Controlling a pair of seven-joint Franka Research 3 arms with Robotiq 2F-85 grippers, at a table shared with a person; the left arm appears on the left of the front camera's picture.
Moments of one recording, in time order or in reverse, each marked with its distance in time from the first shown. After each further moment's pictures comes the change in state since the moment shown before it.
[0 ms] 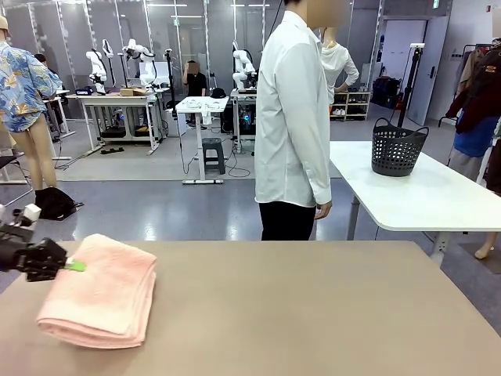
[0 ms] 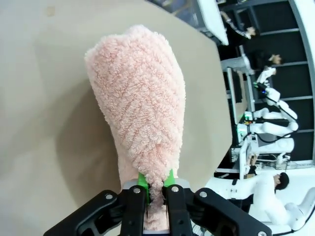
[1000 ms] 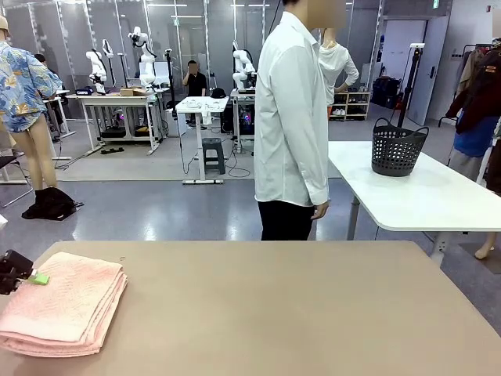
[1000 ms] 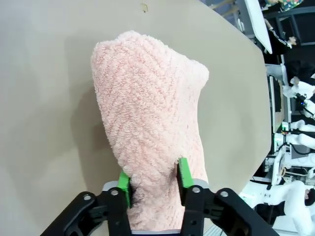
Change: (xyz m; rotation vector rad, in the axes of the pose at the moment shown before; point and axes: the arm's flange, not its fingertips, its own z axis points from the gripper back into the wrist) left arm -0.002 0.048 0.047 0.209 -0.009 0.004; right arm 0.000 0.000 0.000 0.000 0.000 0.000
